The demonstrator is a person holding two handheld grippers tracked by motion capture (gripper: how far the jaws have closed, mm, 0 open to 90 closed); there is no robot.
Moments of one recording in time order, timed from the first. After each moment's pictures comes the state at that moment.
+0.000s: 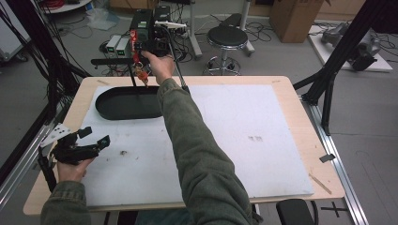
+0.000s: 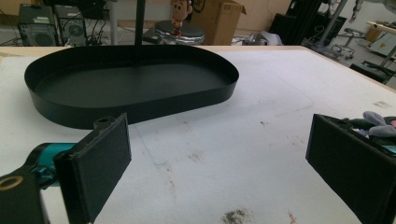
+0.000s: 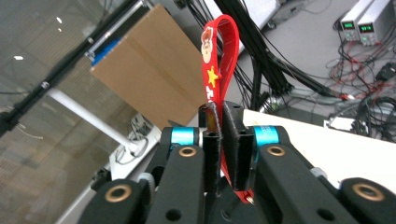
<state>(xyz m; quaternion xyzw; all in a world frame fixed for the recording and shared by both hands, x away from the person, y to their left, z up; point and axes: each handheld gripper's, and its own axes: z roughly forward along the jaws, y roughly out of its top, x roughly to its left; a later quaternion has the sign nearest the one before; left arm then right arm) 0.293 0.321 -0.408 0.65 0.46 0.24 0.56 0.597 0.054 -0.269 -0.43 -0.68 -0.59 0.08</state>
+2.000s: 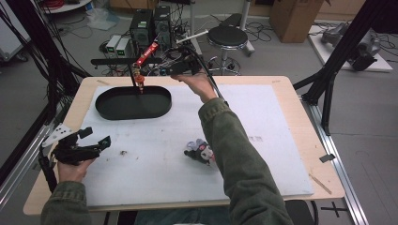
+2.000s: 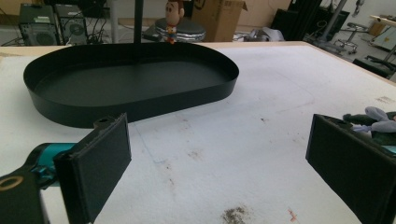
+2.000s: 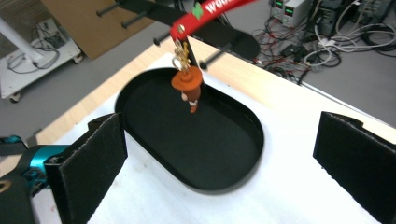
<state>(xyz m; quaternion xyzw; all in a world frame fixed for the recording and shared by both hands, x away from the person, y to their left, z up) 0.292 0.318 -0.408 0.65 0.46 0.24 0.55 0.518 -0.042 -0.262 -0.37 -0.81 -0.45 -0.07</state>
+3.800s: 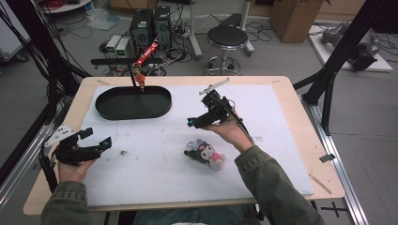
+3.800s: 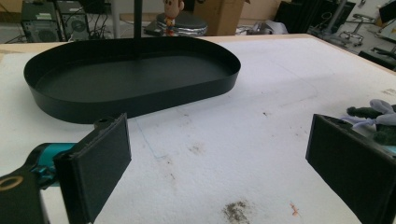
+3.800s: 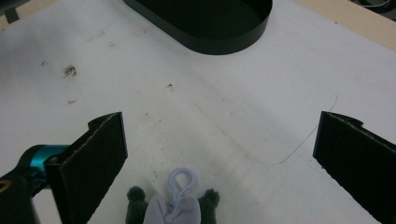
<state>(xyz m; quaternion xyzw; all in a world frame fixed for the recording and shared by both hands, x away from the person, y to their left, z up) 0.292 0.316 -0.408 0.66 0.46 0.24 0.54 0.403 -0.114 -0.326 -0.33 -0.86 -0.37 -0.09</state>
